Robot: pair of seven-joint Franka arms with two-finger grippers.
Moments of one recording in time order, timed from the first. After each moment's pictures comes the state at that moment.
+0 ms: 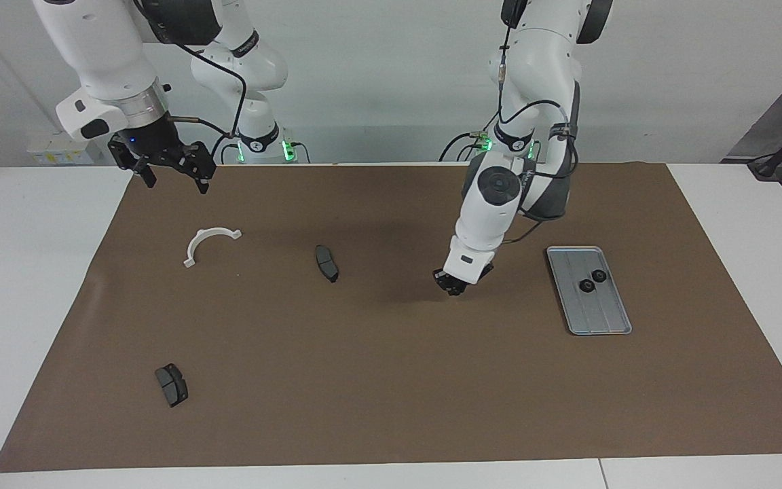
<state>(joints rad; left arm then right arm) -0.39 0.37 -0.05 -1.76 -0.05 2.15 -0.61 -0.05 0.00 0.09 -1.58 -0.04 1.54 0.19</state>
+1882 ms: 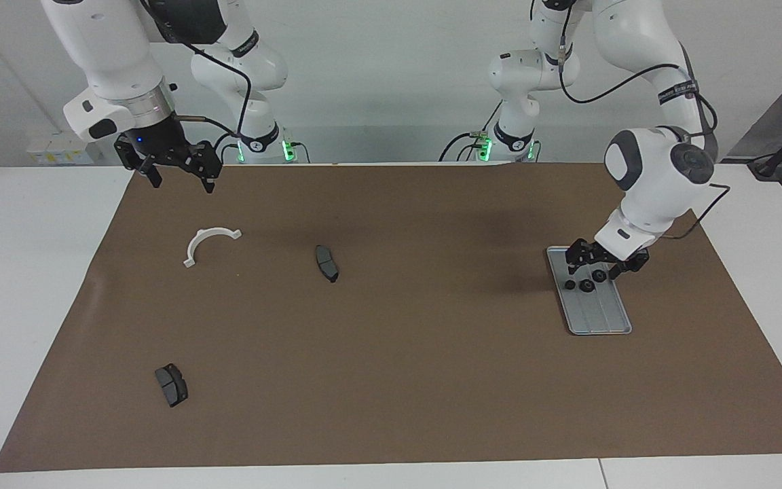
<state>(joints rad) 0.02 0.16 -0.04 -1.88 -0.05 2.08 0.20 -0.05 0.00 0.11 -1.58 -0.04 1.54 0.19</state>
